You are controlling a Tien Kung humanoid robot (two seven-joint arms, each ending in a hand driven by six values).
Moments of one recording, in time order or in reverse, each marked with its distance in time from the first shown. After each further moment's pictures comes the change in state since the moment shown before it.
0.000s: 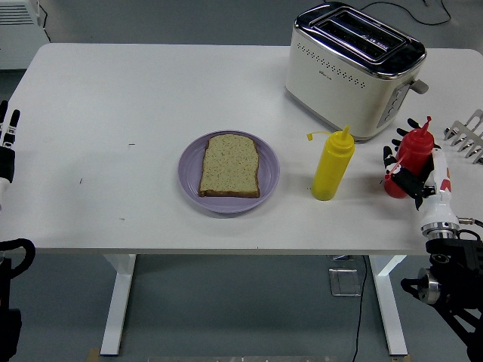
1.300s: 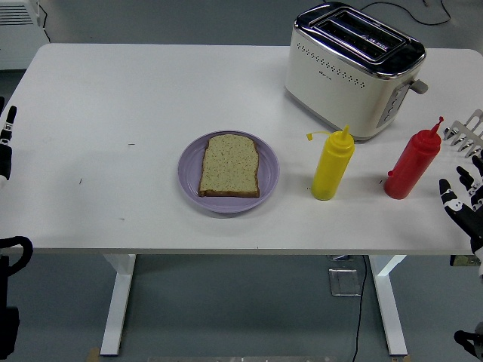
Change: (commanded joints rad) left arm -0.010 0.009 -0.005 -0.004 0.000 0.000 0.000; right arm -0.419 -0.121 0.318 0.360 -0.034 0.039 -0.015
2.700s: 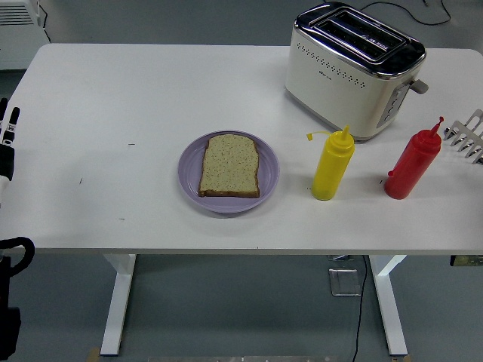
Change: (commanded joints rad) left arm 0.004 -0.002 0.010 0.003 0.002 -0.001 0.001; right arm 0.166 0.146 0.545 -0.045 0.555 0.402 -0.321
